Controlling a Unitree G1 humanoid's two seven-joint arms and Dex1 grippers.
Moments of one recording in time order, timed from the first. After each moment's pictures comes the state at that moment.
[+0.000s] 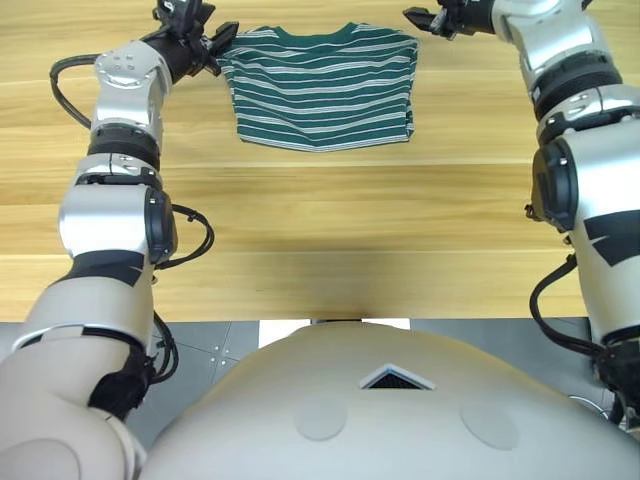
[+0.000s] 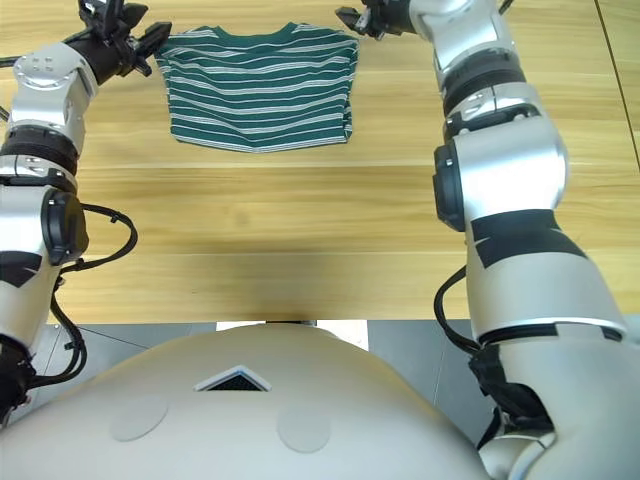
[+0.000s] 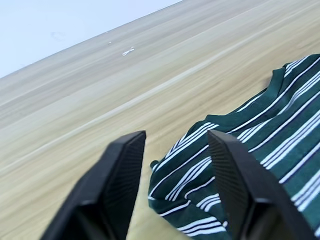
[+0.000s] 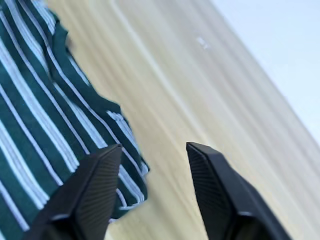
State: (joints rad) left arm -0.84 0.43 0.02 1.19 -0.03 -0.19 -0.61; right arm -1.13 -0.30 0.19 1.34 -0.27 -0.20 0.65
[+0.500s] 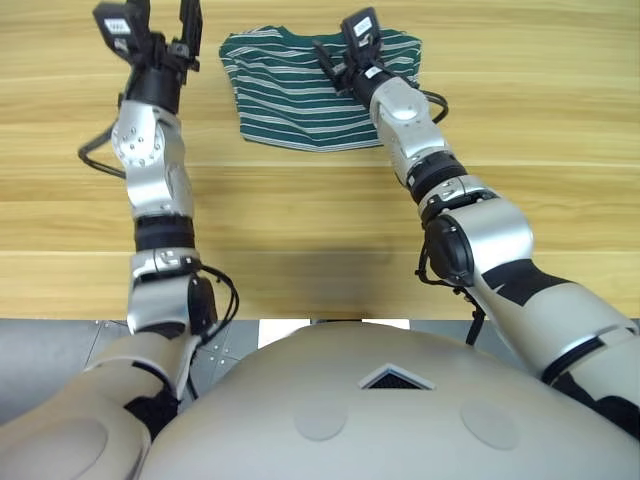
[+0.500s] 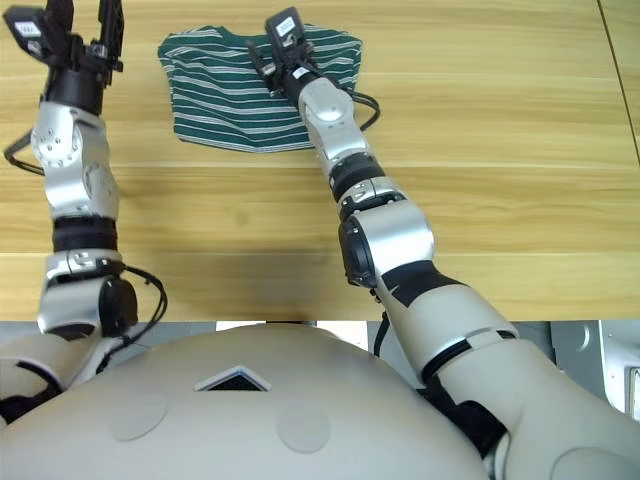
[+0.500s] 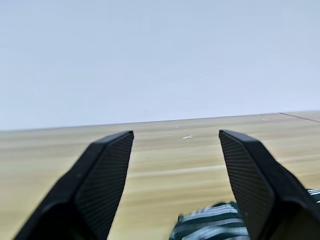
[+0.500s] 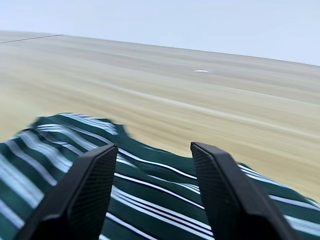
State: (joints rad) left arm -0.23 0.23 0.21 0.28 -0.26 -0.24 -0.28; right arm -0.82 0.12 0.00 1.20 -0.04 -0.26 0.14
